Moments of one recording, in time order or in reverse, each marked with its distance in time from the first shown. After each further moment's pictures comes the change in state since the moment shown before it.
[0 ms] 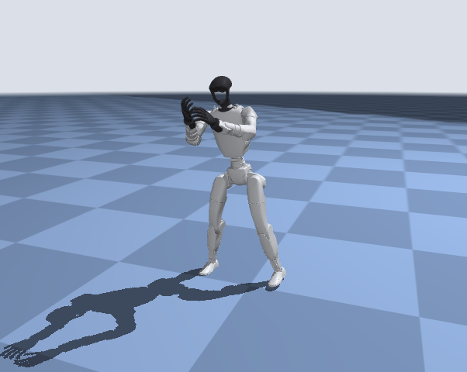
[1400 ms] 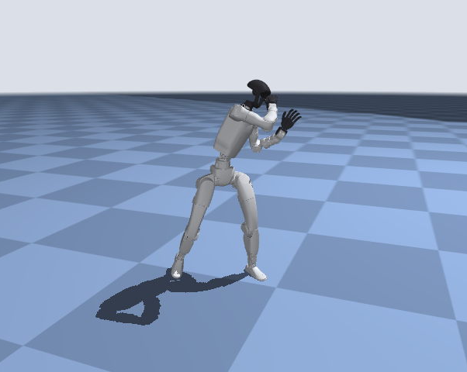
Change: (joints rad) left arm 0.885 0.270 0.762 -0.808 0.153 -0.310 0.238; right arm -0.530 0.010 0.487 -0.506 -1.095 -0.040 -0.026; waist 0.595 -0.320 0.211; left_leg -0.123 0.057 0.016 0.066 0.012 0.008; right_leg 0.117 -0.084 -0.379 0.552 -0.022 -0.195
